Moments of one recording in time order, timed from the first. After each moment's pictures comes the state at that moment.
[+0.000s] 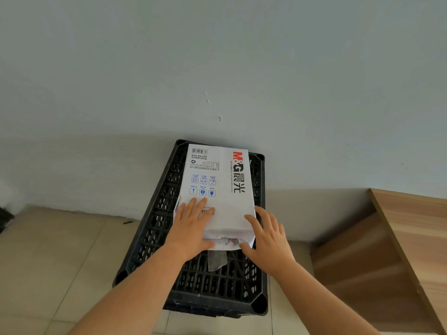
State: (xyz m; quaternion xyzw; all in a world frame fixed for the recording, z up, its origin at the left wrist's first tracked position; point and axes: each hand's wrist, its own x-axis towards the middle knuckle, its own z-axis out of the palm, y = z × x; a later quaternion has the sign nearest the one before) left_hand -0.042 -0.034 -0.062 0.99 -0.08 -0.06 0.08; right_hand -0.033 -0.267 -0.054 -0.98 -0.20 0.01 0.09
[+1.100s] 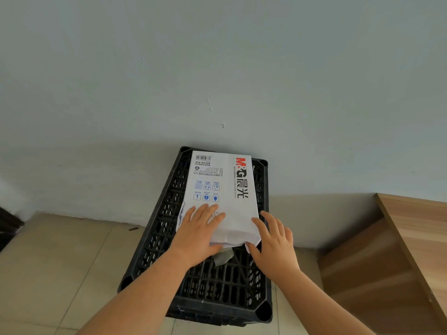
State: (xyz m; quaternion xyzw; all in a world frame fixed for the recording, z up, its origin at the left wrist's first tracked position) left_hand -0.044 -0.036 -0.054 0.98 -0.15 0.03 0.08; right_hand -0.036 -0.266 -0.056 -0.98 -0.15 -0.04 0.10
